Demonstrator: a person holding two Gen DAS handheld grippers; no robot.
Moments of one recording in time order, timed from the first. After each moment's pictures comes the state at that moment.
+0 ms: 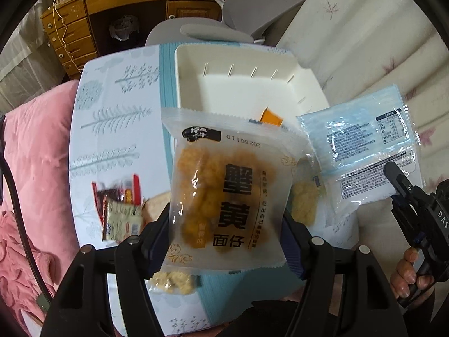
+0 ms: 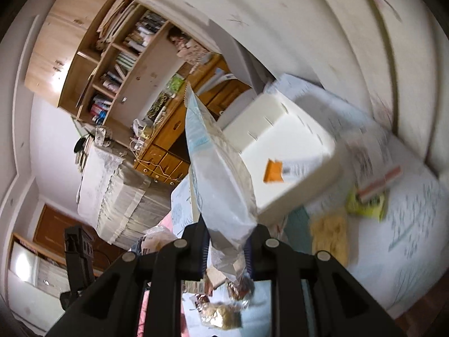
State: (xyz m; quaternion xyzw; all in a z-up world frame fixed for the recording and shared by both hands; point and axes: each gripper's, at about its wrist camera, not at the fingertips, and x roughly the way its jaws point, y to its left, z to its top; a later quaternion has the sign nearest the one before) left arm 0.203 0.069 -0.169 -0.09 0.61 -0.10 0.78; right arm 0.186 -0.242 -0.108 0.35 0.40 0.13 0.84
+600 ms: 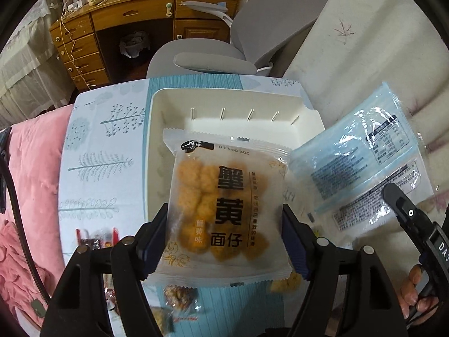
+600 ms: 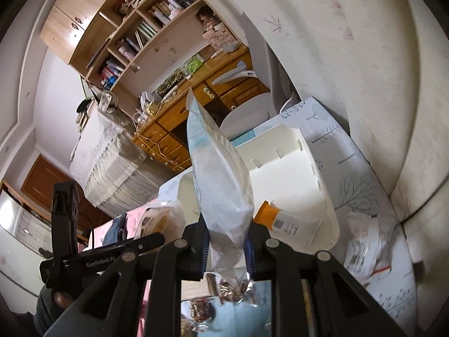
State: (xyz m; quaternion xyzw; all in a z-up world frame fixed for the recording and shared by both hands) left arm 0.294 0.010 -0.169 -0.10 0.57 -0.05 0.81; right arm 0.277 -0.259 -0.099 0.24 0.43 0.19 0.85
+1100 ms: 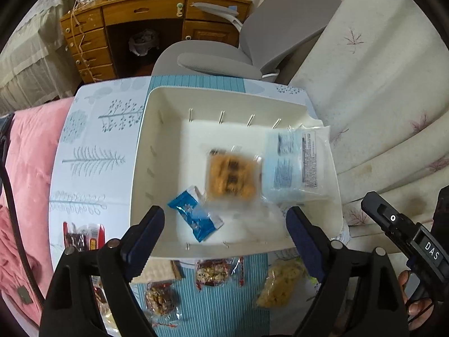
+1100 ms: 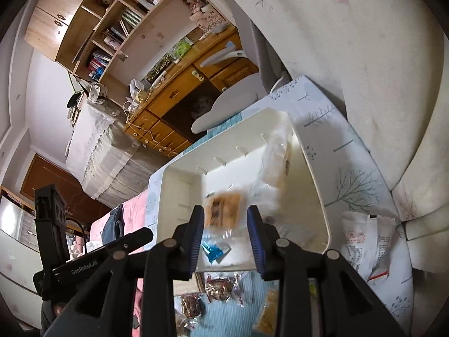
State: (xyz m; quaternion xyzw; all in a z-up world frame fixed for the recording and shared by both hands) left arm 0.294 -0.001 -0.180 -0.13 0.57 -0.02 0.81; right arm 0.302 -0.270 -0.129 0.26 0.48 0.18 0.82
